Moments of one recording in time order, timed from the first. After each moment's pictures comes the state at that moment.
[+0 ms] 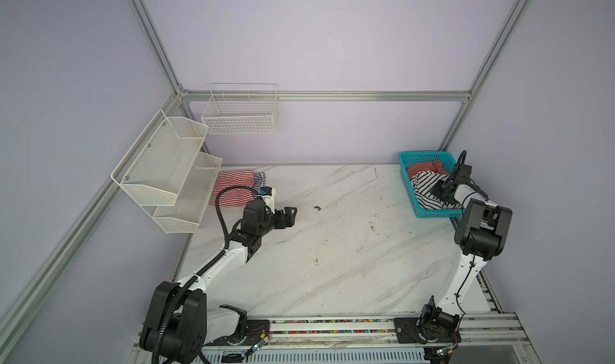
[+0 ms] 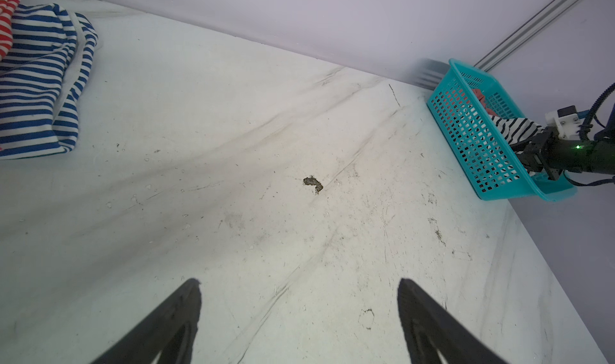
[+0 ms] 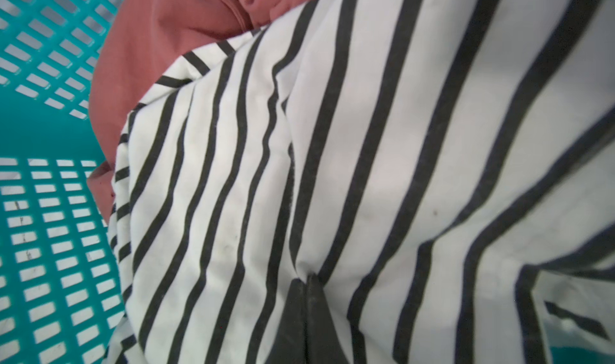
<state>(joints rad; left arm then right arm) -0.26 1.25 0.71 0.06 0.19 -0.39 -0.36 2.13 1.61 -0.36 -0.08 0.32</state>
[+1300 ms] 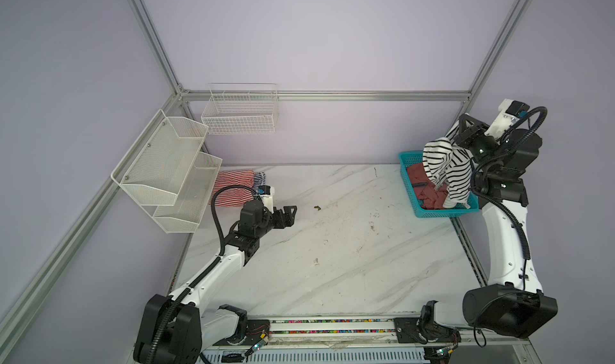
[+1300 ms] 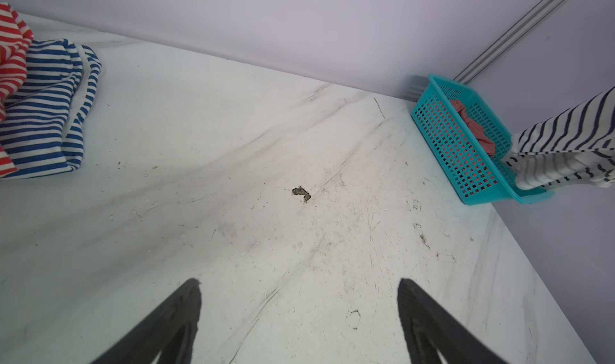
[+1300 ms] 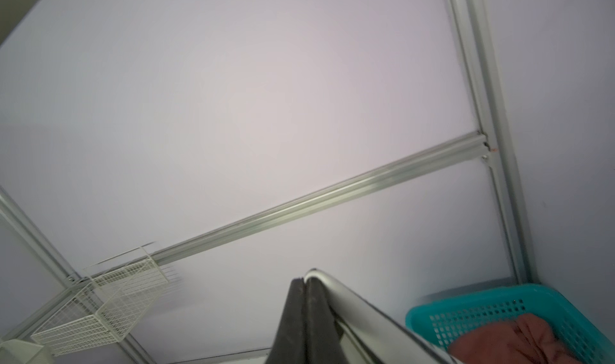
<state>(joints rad) -0.28 1.16 0.71 0.04 0.18 -0.39 -0.23 1.37 1.58 0.01 -0.41 0.53</state>
